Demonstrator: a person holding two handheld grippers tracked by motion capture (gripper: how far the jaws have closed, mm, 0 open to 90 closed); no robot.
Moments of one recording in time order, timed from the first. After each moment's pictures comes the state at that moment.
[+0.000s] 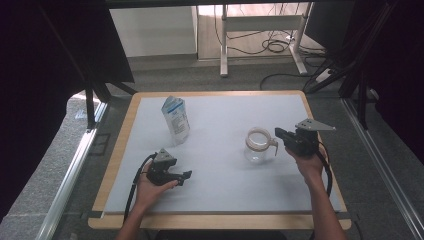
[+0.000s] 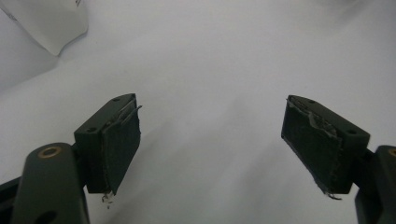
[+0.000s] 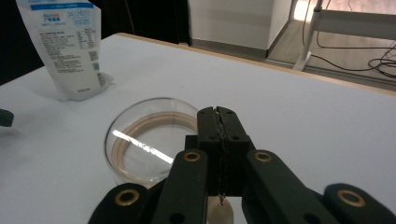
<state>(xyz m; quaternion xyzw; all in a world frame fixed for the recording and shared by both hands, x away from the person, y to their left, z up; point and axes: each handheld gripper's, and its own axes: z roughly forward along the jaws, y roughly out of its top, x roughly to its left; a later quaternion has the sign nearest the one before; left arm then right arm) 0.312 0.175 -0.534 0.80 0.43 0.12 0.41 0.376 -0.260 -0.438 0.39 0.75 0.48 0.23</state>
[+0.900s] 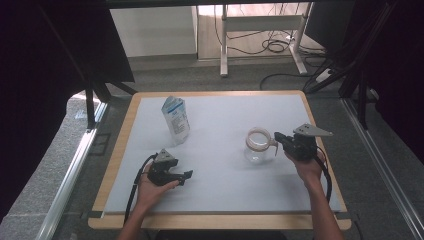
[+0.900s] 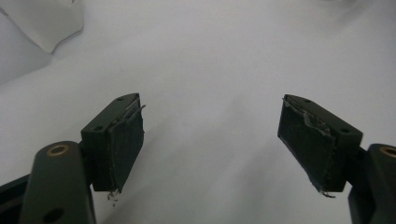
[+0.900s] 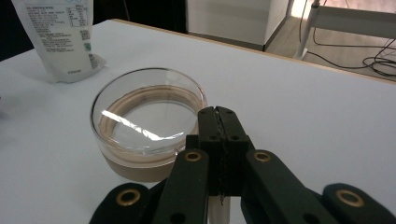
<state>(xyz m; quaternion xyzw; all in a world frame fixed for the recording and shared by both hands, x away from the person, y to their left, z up) 0.312 0.173 -0.537 0.79 0.43 0.11 0.41 0.374 -0.261 -0.454 0.38 0.76 0.47 0.24</state>
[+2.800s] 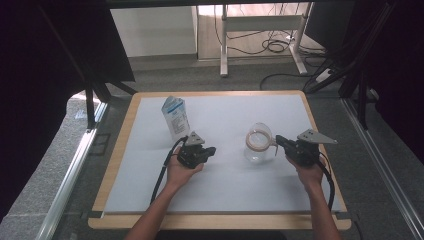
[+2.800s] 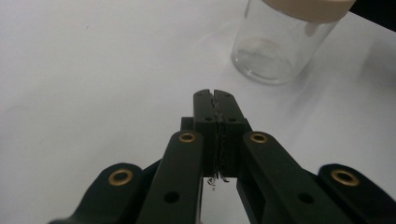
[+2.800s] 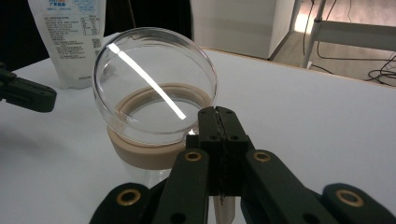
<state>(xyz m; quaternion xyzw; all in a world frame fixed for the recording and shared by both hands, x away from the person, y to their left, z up) 0.360 0.086 -0.501 0.80 0.37 0.13 0.45 0.364 -0.270 -0.465 0.37 0.74 0.51 0.24</state>
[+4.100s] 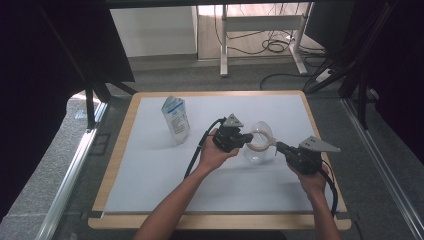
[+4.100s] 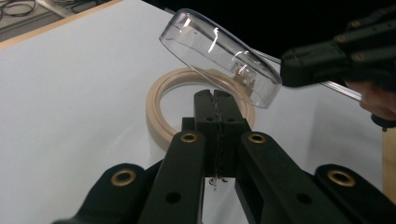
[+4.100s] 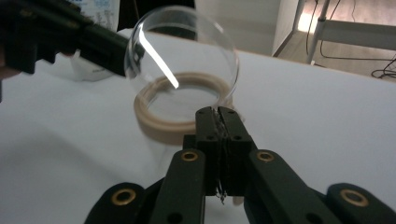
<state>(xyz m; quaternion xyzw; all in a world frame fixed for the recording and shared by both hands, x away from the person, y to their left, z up) 0.390 -0.006 -0.446 0.82 0.29 0.09 0.49 0.338 -0.272 -0.466 0.37 0.75 0.50 0.24</state>
